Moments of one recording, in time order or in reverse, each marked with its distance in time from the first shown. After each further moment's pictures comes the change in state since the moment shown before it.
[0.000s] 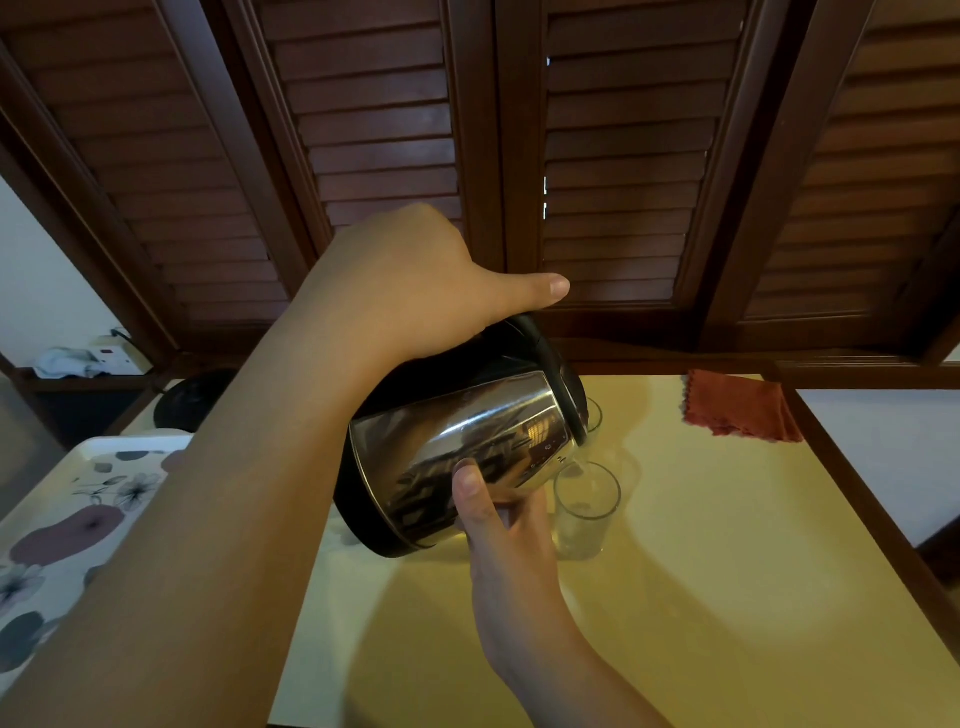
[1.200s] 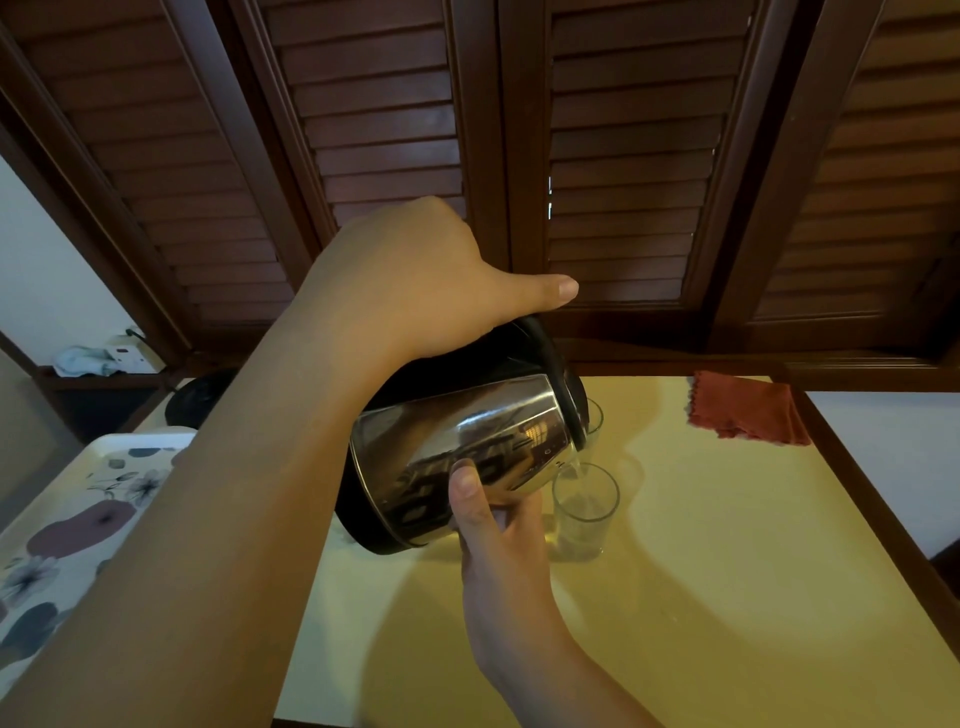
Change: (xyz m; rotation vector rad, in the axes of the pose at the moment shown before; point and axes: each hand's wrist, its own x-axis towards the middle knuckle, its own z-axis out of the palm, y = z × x) left_hand -0.003 0.015 -0.004 0.059 0.000 0.010; right_hand -0.001 -0.002 0.001 0.075 -0.034 -0.004
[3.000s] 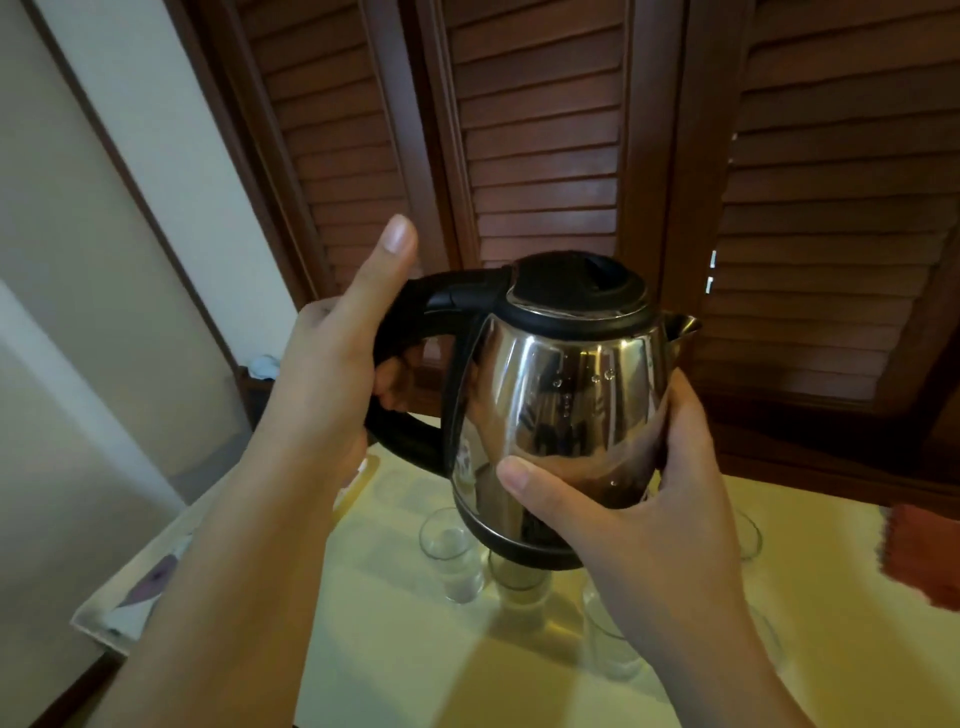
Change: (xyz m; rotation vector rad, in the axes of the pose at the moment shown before) left_hand -0.048 -0.103 -0.018 -1.174 0.477 -0.287; right_hand 0.049 -0.104 0.034 -0.540 -0.127 -0.366
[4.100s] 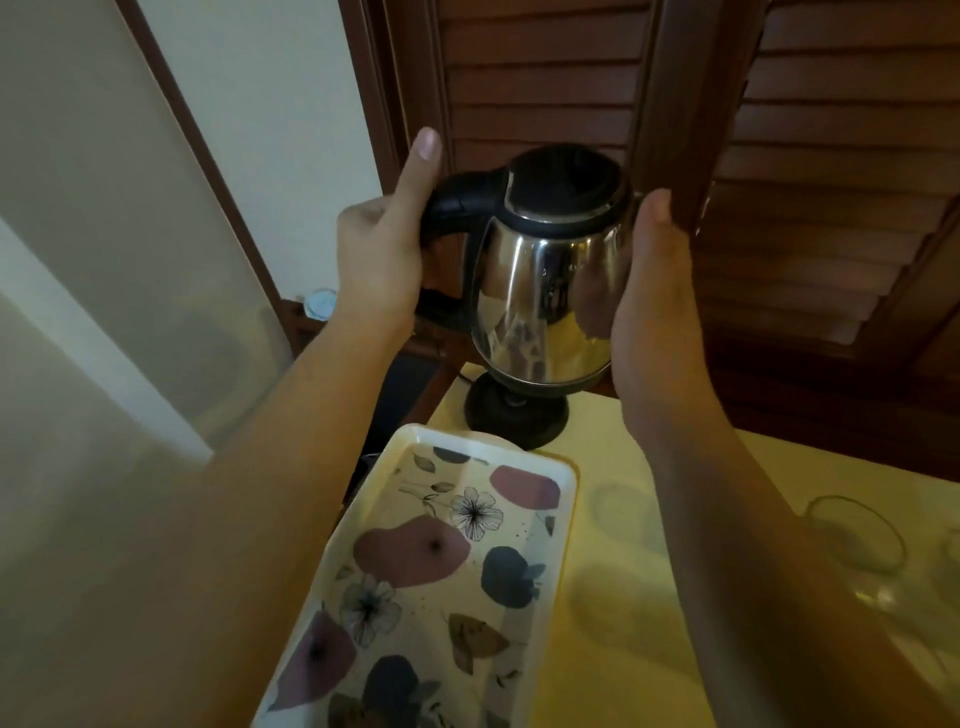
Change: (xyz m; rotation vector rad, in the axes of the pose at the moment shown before) left_hand 0.294 -0.190 -0.304 0.004 0.129 0.087; right_hand 0.199 0.093 0.394 0.222 0.047 0.076
